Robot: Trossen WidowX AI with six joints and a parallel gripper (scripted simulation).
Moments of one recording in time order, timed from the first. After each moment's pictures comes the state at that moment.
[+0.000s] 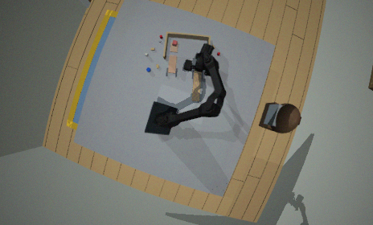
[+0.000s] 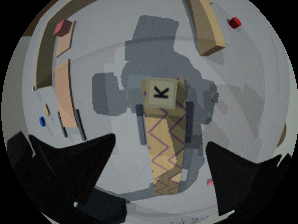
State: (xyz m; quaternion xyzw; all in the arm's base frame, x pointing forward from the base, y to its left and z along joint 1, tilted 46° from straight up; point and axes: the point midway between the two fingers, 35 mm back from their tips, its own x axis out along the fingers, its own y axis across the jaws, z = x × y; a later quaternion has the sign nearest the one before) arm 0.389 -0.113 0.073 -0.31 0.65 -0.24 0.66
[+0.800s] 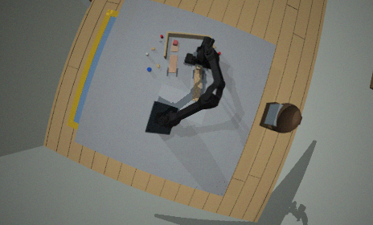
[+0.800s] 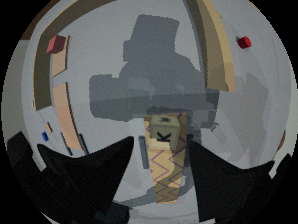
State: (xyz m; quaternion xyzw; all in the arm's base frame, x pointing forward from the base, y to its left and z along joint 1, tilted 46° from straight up) arm 0.433 -0.110 0.061 -0.31 0.64 -0.24 0.66
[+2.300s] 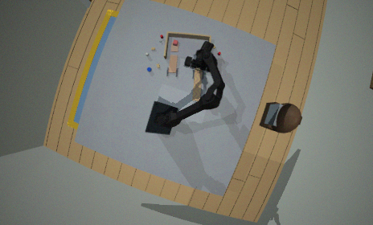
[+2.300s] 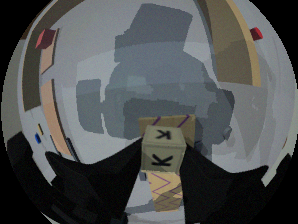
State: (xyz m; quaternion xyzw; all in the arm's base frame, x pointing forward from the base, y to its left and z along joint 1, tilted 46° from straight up) arm 0.427 -0.135 0.038 -0.31 0.64 -0.24 0.66
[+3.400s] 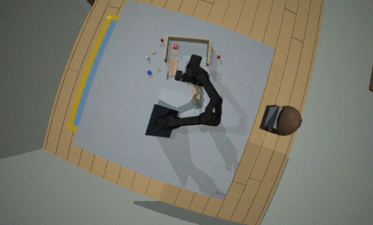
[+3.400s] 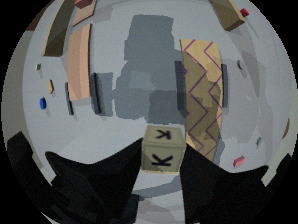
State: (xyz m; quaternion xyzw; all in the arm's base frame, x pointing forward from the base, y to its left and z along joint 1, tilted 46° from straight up) arm 0.323 -0.090 0.037 -0.31 0.65 -0.24 0.65
